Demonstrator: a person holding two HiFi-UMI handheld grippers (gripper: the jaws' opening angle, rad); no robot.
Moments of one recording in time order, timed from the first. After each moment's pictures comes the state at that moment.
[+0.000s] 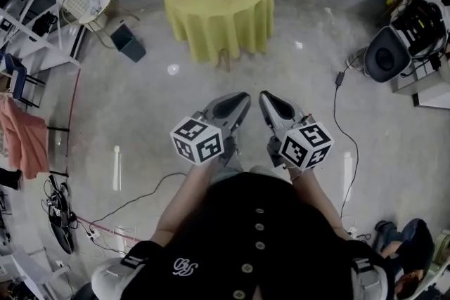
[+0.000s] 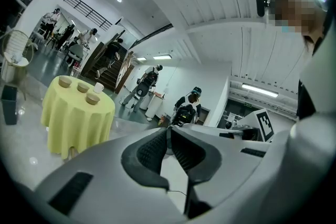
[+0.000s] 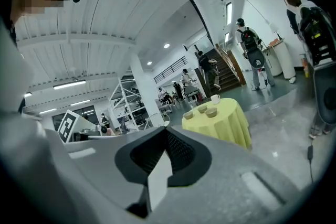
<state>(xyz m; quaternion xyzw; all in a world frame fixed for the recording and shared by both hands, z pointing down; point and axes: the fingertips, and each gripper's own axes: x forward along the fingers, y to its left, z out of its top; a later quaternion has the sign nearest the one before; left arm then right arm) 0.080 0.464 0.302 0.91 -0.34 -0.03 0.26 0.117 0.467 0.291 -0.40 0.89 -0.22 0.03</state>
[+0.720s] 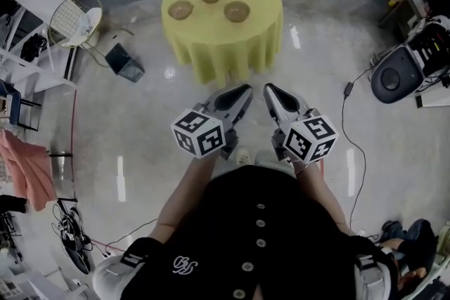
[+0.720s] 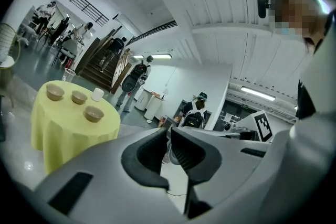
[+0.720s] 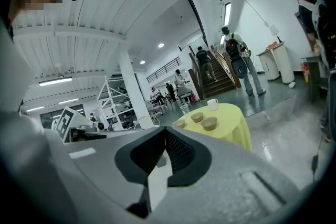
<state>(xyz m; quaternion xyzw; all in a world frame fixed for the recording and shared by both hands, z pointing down) 0.024 0.284 0.278 0.92 -0.30 -0.03 0.26 0.067 0.288 0.275 -0.44 0.87 -0.22 0.02</state>
